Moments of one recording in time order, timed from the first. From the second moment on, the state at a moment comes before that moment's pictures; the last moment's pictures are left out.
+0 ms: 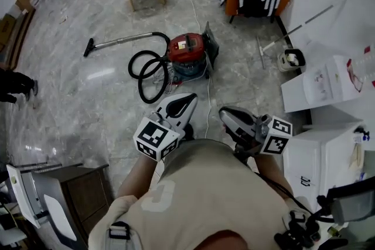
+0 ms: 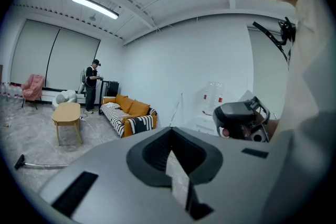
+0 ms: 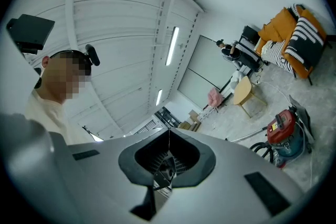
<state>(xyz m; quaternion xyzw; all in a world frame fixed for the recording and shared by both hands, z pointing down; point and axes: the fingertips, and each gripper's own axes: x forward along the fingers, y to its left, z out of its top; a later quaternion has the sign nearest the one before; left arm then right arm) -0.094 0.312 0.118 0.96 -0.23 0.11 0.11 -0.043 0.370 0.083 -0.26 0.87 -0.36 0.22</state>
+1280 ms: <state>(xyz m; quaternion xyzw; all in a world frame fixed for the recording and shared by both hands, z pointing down) -0.182 0.191 0.137 0.95 -0.26 0.09 0.14 -0.121 0.246 0.096 -0.26 0.86 -0.39 0.17</state>
